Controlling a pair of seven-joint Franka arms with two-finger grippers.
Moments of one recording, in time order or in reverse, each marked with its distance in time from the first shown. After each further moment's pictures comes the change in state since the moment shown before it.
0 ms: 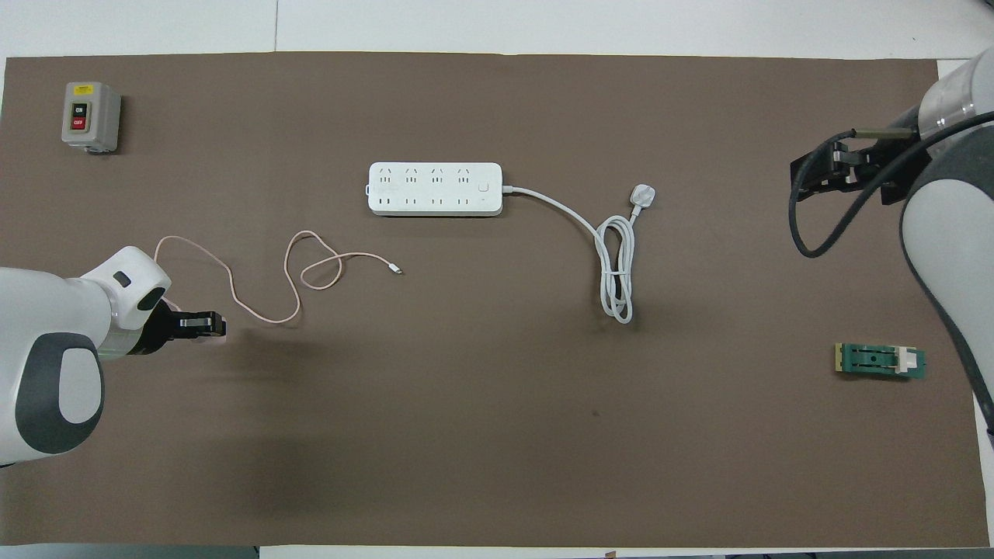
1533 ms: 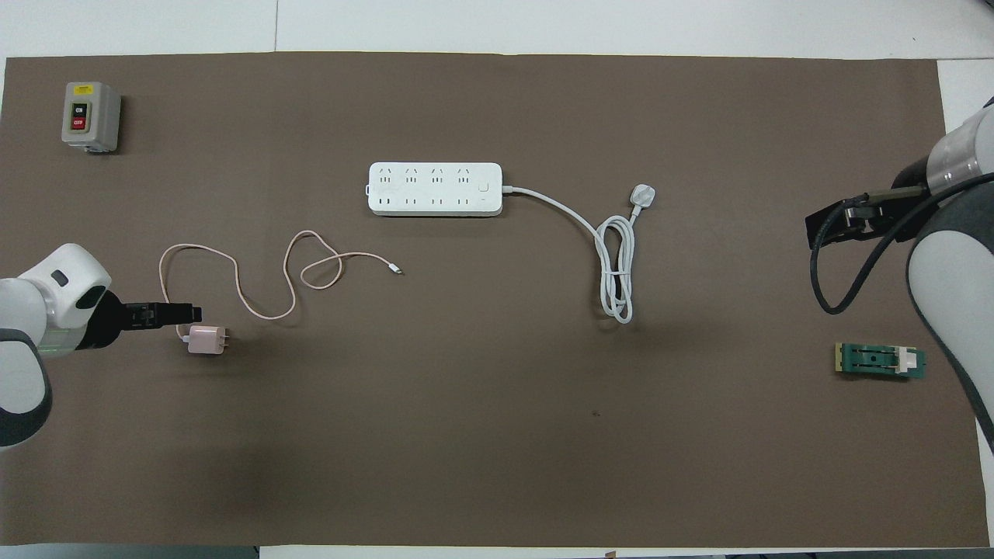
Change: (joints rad) left arm 0.121 0.026 0.005 0.089 -0.080 -0.023 0.186; right arm -0.040 -0.086 0.004 -0.179 -0.027 0.035 -0.131
